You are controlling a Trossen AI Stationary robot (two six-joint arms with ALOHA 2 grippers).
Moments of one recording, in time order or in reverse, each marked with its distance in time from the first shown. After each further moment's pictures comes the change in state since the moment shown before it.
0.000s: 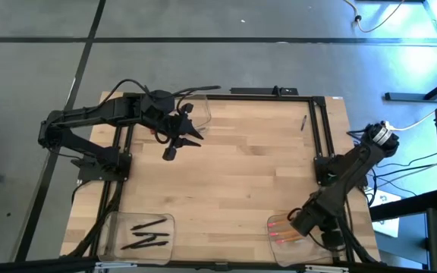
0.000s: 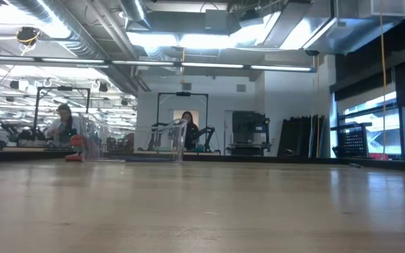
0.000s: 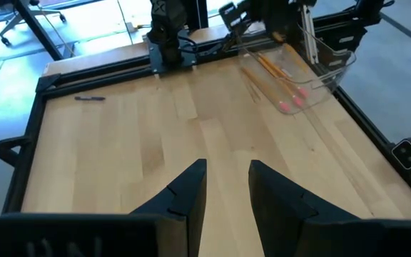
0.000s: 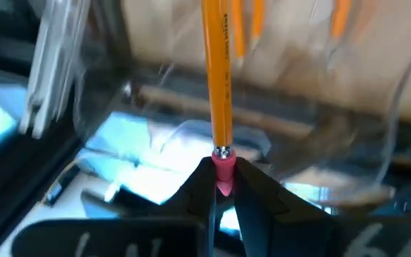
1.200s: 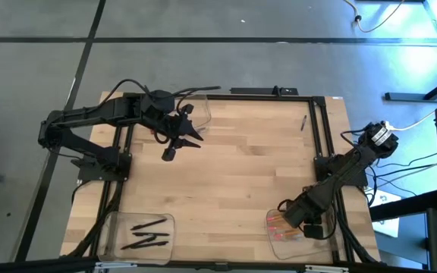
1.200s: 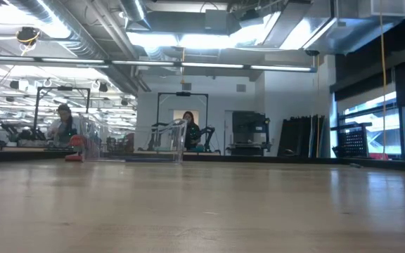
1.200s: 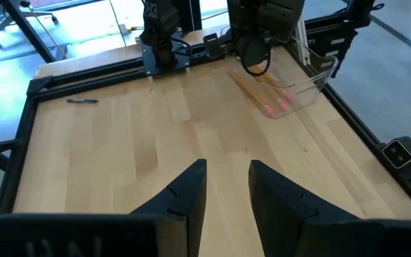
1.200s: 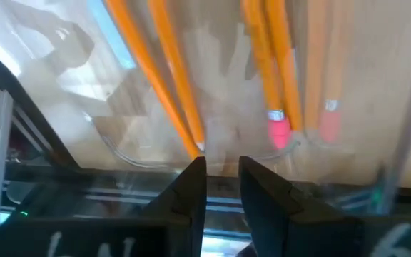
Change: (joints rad) left arm 0.000 0.000 0.000 -0.001 0.026 0.001; right arm -0.084 0.004 -0.226 0.288 0.177 0.161
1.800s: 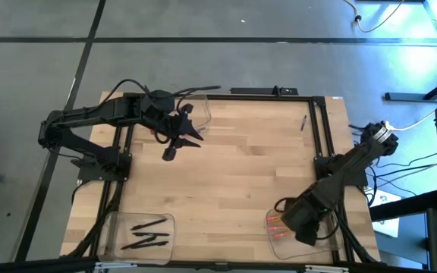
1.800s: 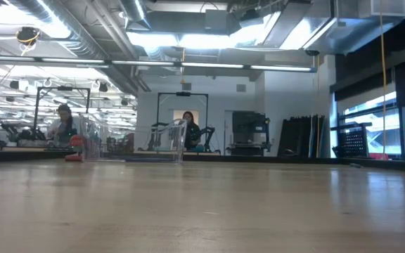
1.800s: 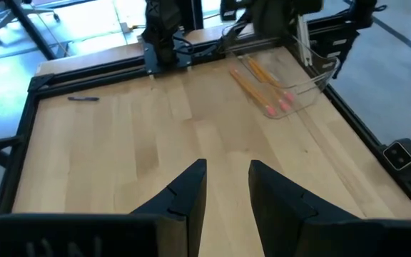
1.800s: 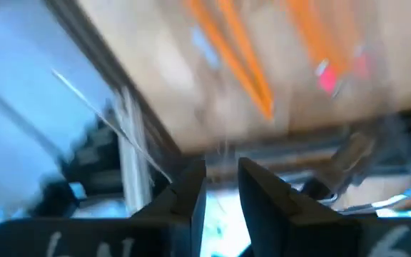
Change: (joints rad) left arm 0.000 0.000 0.000 -0.001 -0.004 -0.009; right arm -0.025 -0.003 0.324 -0.221 -0.051 0.299
